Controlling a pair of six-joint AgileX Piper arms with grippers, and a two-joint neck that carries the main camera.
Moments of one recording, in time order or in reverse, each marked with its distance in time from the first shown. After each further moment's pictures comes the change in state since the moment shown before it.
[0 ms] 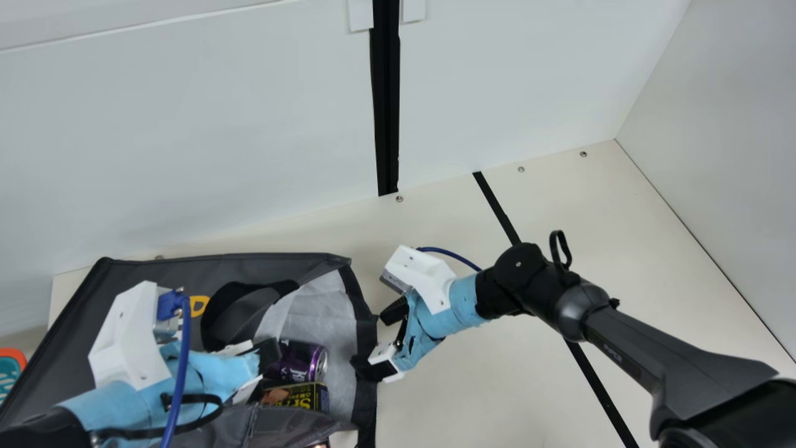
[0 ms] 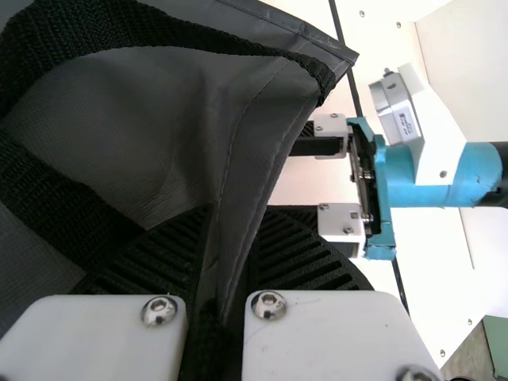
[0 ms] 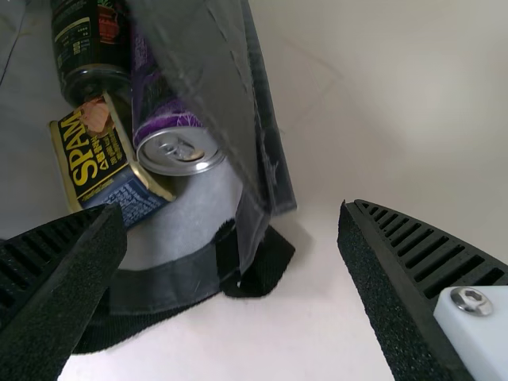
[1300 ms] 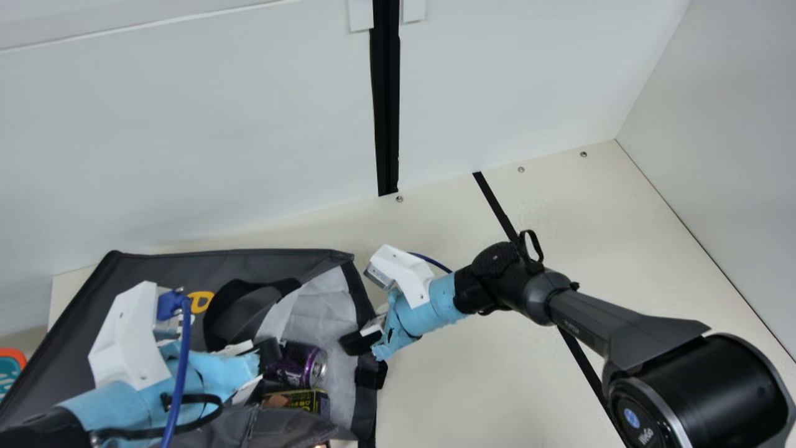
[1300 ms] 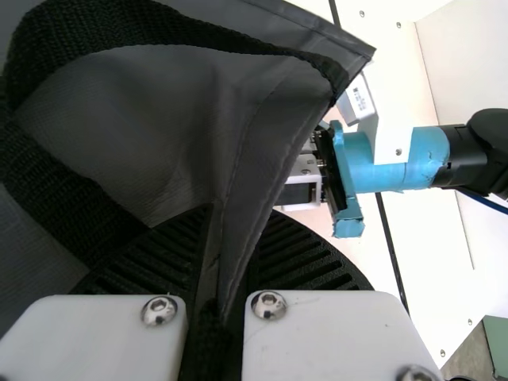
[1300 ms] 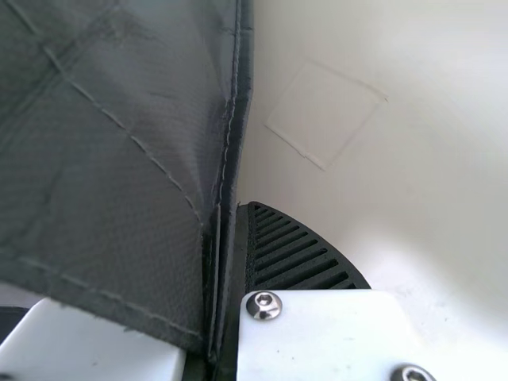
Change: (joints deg) left arm 0.0 0.0 0.0 0.0 0.0 0.0; right arm 0.2 7.2 -2.7 10.1 5.3 -0.4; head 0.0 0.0
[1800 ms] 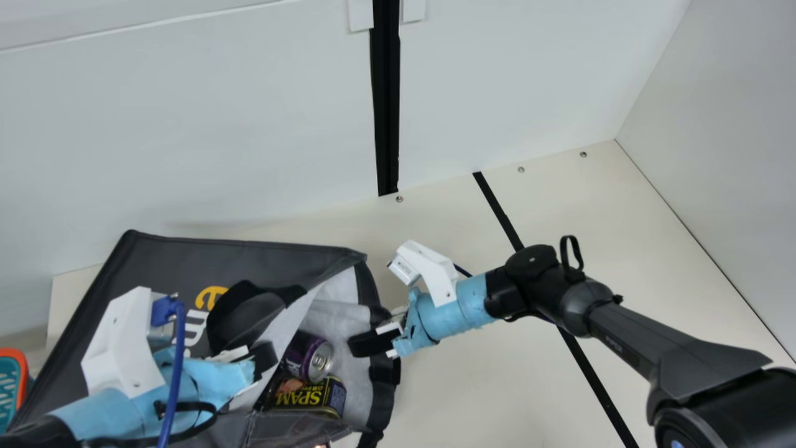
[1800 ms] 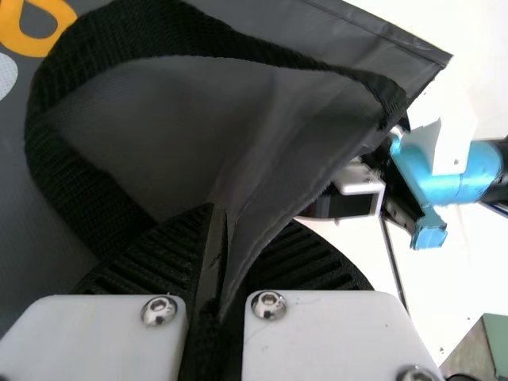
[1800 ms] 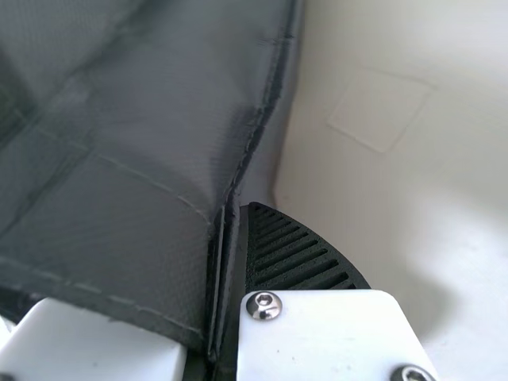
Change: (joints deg) left arm 0.0 -1.3 0.6 0.1 0.2 0.2; right arm -5.0 -7.1 5.1 2.7 8.8 3.9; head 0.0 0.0
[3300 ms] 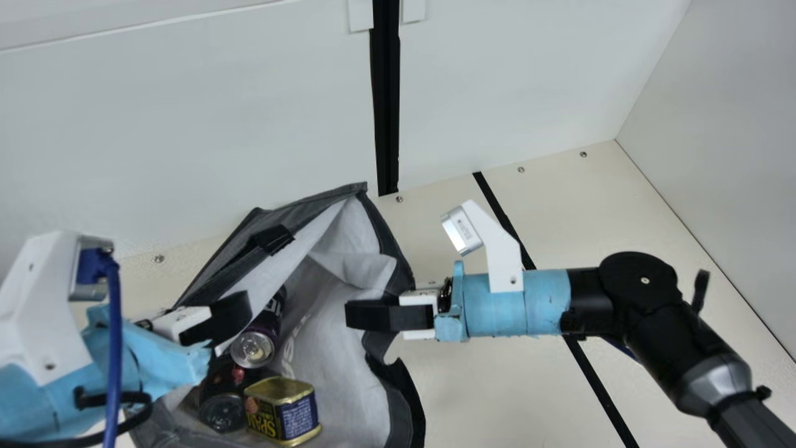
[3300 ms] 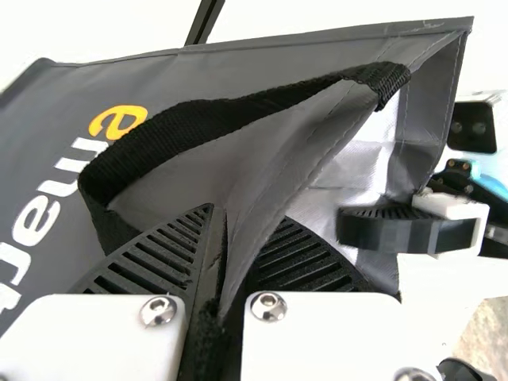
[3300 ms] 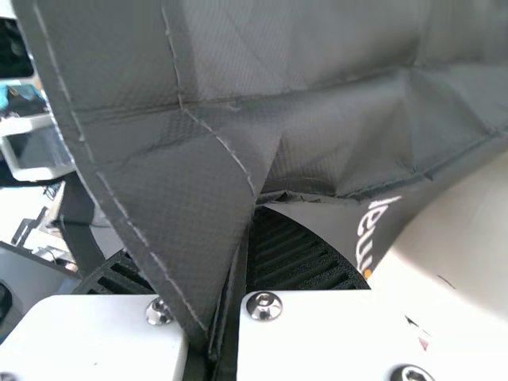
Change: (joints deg) left arm 1.8 -2.9 -17.0 1.8 9.9 7.3; right arm -4.0 -25.5 1.7 11.1 6.0 20.4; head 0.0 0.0
